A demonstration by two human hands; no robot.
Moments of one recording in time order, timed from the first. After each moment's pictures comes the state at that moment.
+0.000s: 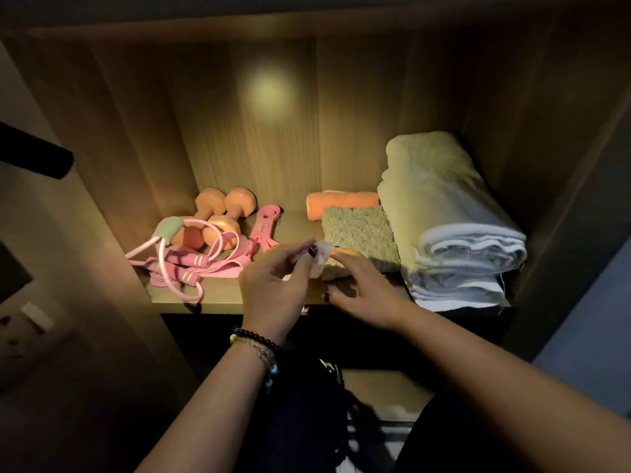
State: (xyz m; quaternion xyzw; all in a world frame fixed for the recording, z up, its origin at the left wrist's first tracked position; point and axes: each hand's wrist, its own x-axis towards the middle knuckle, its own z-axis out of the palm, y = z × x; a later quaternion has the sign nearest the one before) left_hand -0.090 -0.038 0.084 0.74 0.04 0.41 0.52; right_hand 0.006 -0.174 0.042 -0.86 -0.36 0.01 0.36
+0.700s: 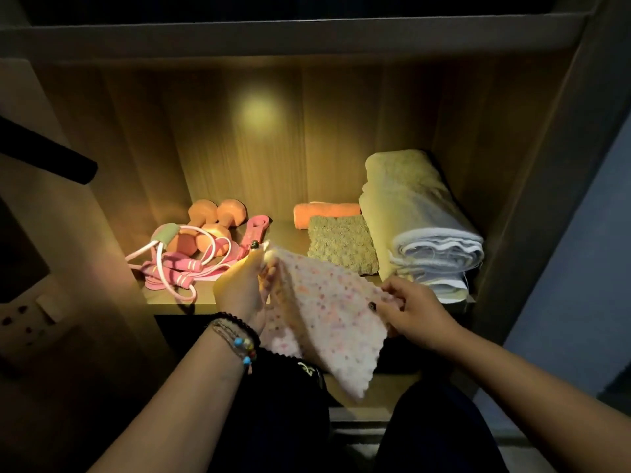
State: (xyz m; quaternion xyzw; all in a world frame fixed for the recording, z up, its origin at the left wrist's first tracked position) left_hand -0.101 -0.023 0.097 0.42 0.25 0.23 0.84; right_hand -0.050 -0.262 0.056 -0.86 -0.25 -0.03 0.44
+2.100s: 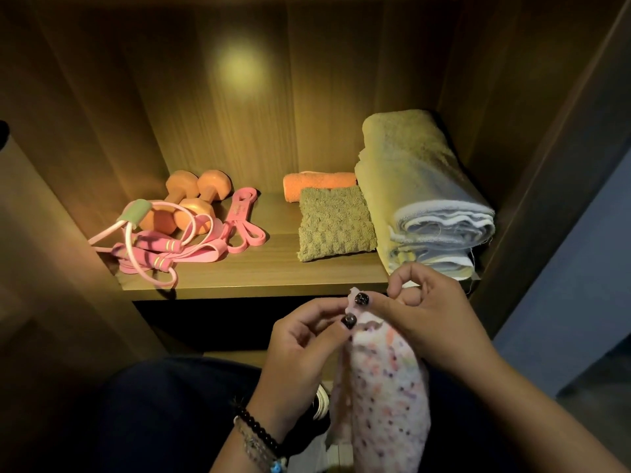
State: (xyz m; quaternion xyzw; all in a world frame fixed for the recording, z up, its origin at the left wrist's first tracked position) left_hand -0.161 -0.096 0.053 0.62 -0.04 0.11 0.77; right_hand -0.107 -0.251 0.090 -0.73 -0.14 0.04 0.67
